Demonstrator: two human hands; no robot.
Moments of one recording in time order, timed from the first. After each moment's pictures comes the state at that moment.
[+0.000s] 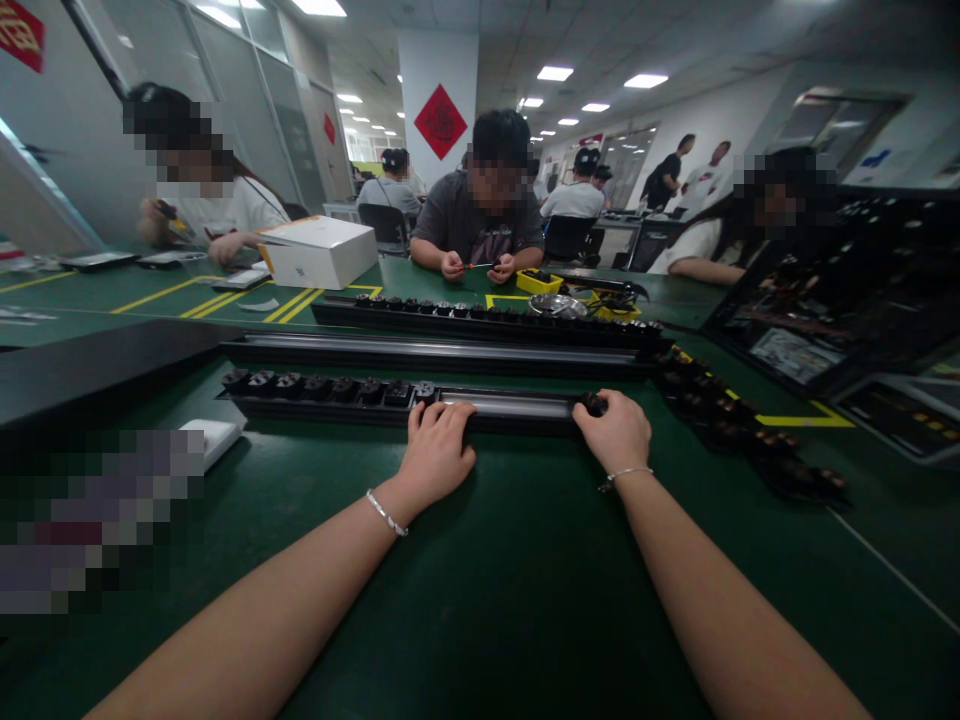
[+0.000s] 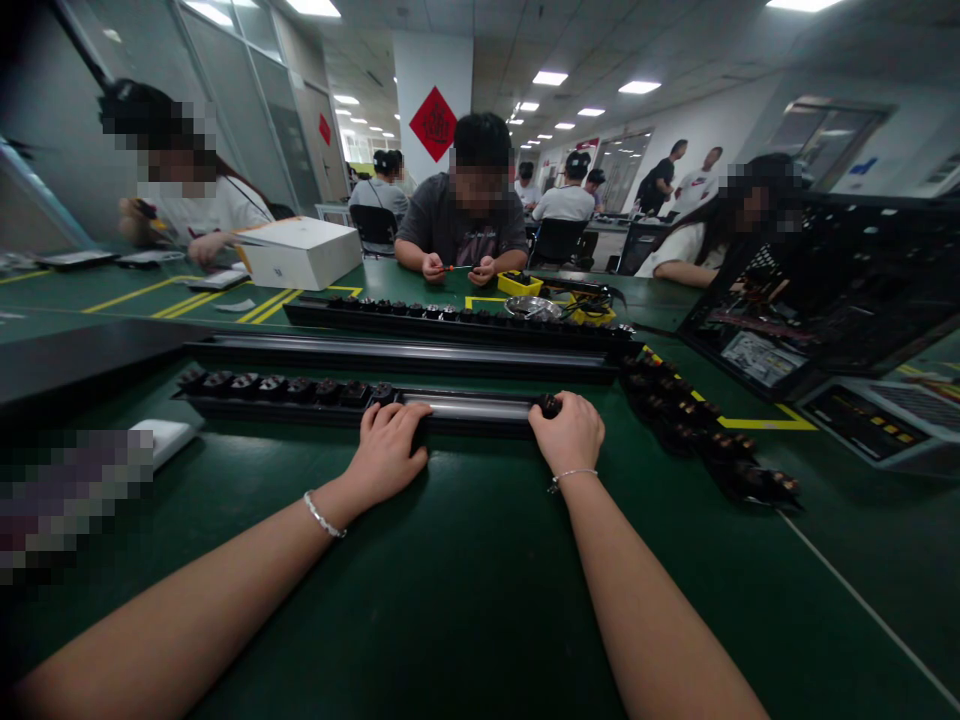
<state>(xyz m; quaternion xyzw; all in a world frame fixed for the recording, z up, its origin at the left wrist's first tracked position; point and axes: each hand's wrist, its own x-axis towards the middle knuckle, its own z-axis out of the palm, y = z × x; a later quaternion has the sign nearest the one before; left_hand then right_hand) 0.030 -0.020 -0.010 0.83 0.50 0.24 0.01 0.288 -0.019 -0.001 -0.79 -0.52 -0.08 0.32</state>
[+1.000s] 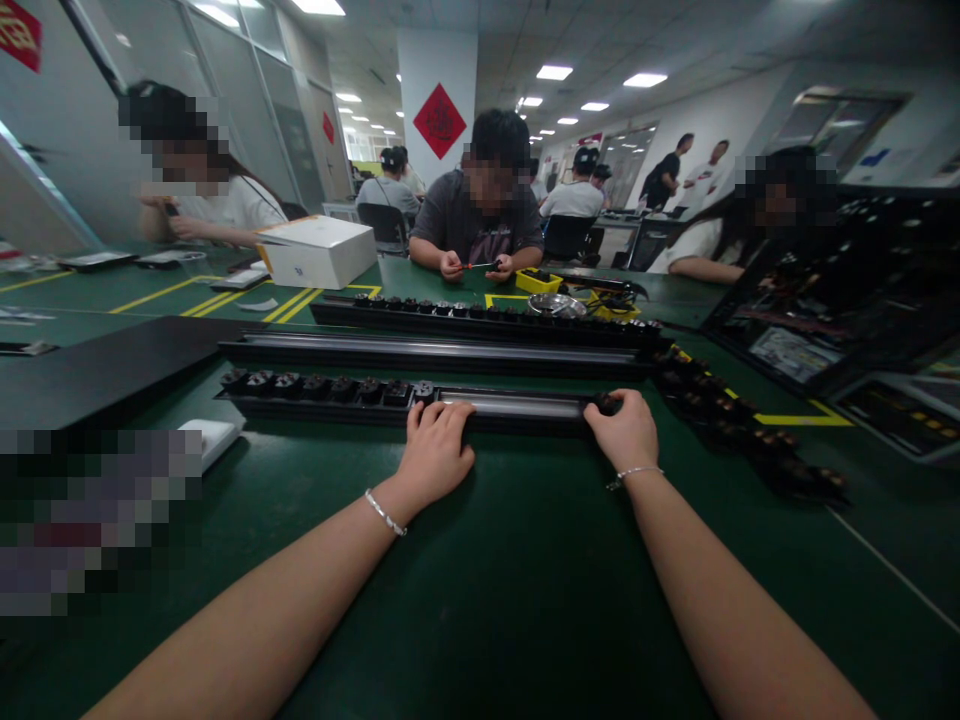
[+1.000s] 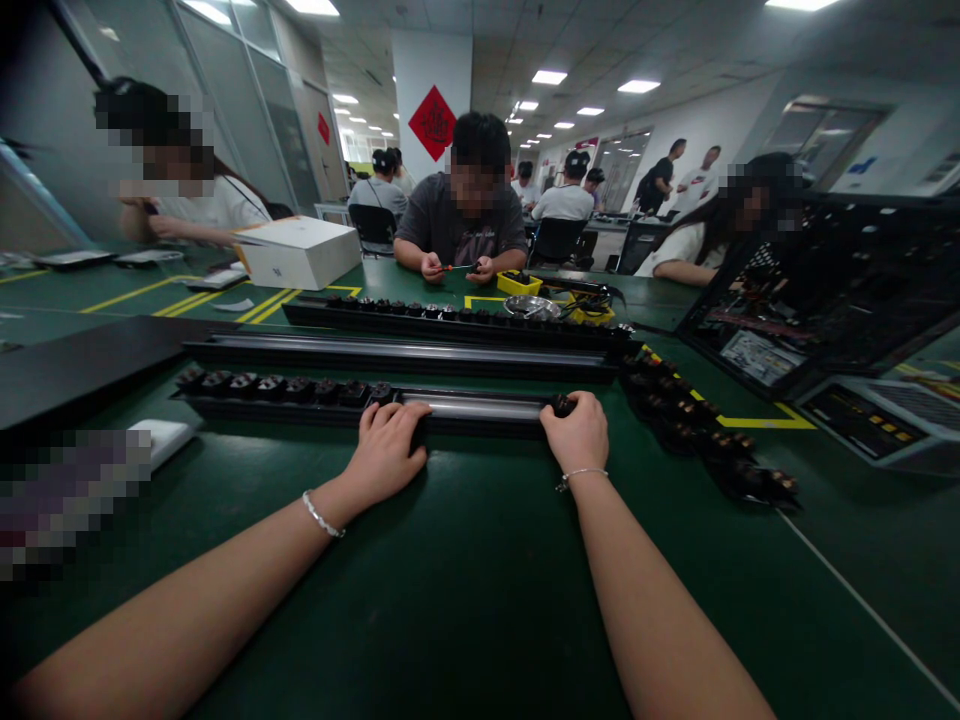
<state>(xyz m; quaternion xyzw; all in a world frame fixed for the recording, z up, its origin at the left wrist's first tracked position) 0.029 -0.020 -0.010 0.83 0.50 0.24 0.01 0.302 -0.020 0.000 -0.81 -0.47 -0.03 0.35</state>
